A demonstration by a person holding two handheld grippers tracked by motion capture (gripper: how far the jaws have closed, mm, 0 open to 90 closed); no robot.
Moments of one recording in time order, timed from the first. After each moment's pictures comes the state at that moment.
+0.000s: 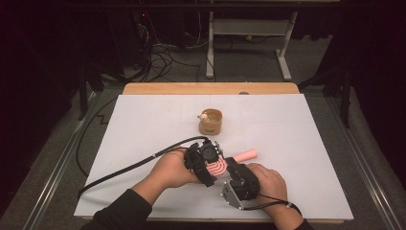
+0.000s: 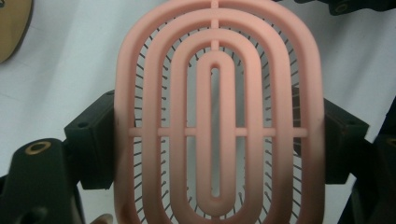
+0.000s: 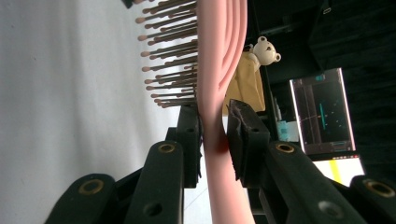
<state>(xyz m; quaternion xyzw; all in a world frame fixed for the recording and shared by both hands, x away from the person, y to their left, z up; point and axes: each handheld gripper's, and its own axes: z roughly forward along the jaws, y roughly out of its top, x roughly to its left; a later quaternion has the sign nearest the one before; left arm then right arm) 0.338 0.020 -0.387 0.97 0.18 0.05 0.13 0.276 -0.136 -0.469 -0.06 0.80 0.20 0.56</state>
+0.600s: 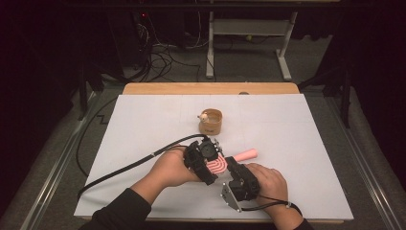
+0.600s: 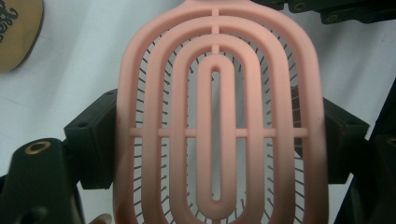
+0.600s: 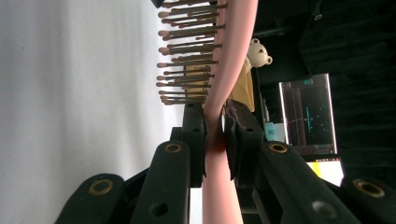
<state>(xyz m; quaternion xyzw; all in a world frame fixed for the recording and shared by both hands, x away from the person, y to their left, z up) 0.340 0.022 -0.381 0.97 0.19 0.05 0.15 0.275 -0.135 -0.468 -0.08 0.79 0.18 0.58</state>
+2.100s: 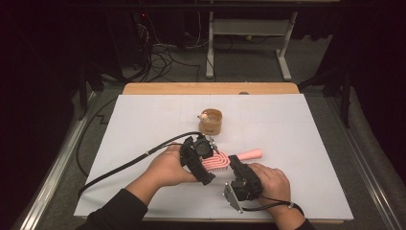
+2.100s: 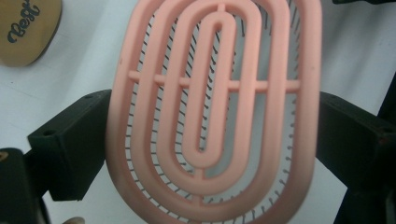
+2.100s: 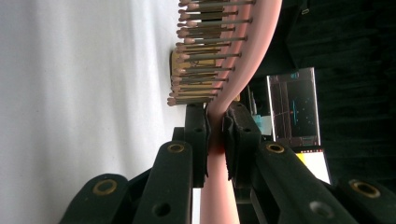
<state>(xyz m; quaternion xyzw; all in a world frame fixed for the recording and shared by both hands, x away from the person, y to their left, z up) 0.340 0.035 -0.376 0.97 0.19 0.05 0.17 0.273 -0.140 -0.465 -0.07 0.78 0.16 0.60</state>
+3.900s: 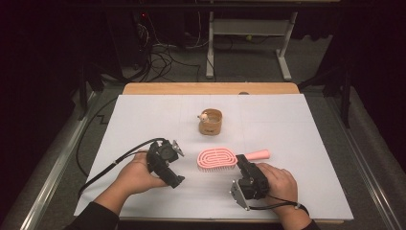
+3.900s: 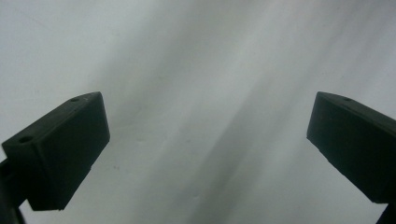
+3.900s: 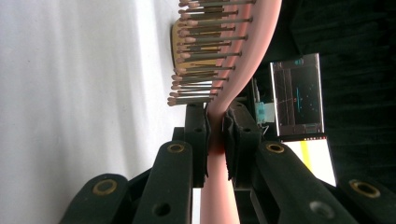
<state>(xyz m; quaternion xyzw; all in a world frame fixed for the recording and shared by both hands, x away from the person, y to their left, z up) 0.337 0.130 -0.410 0.94 0.28 0.07 0.17 0.276 -0.158 -0.467 -0.05 0.78 0.15 0.60</state>
